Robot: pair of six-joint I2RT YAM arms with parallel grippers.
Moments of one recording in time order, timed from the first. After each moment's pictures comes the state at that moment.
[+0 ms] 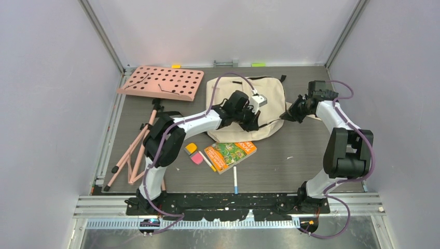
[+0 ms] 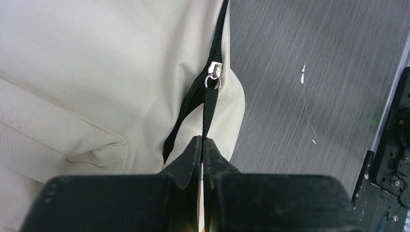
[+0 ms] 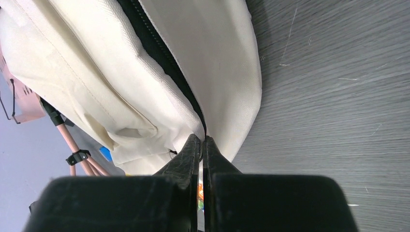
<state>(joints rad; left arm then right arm) -0.81 2.06 1.53 -0.13 0.43 -0.07 -0.12 1.62 1.13 -0.57 -0.36 0.67</state>
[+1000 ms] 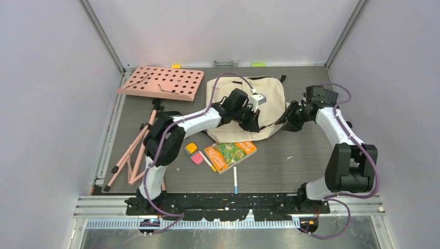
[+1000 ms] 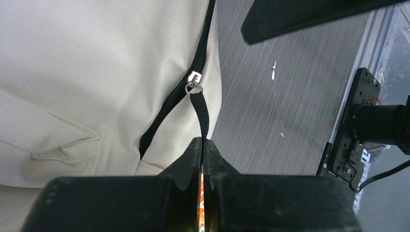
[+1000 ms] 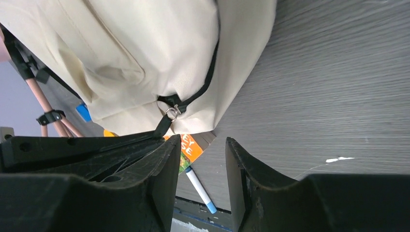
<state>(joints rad) -0.80 2.06 1.55 -0.17 0.52 -0.17 -0.07 1.46 1.06 -0.71 -0.39 0.58</state>
